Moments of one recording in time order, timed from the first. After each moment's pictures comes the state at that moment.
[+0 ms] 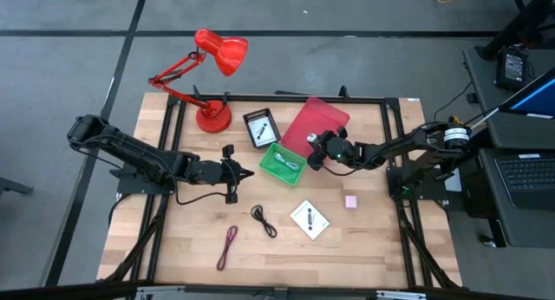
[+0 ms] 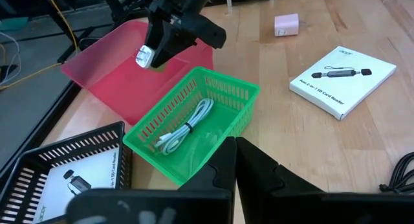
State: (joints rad) left arm -0.24 1.15 0.58 0.05 -0.45 -0.04; right arm -0.17 1.57 0.46 0.54 0.53 0.25
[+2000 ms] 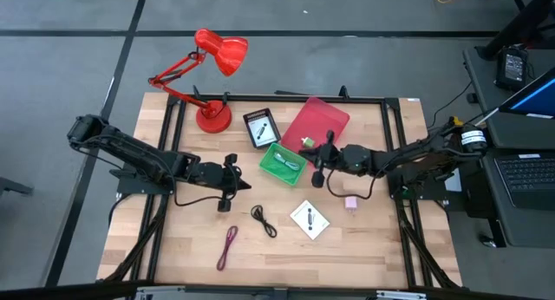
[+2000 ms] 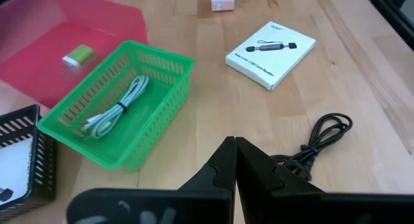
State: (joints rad) left arm -0.25 1.15 0.58 -0.03 -0.21 -0.09; right arm 0.02 1.41 0.46 0.79 0.34 -0.04
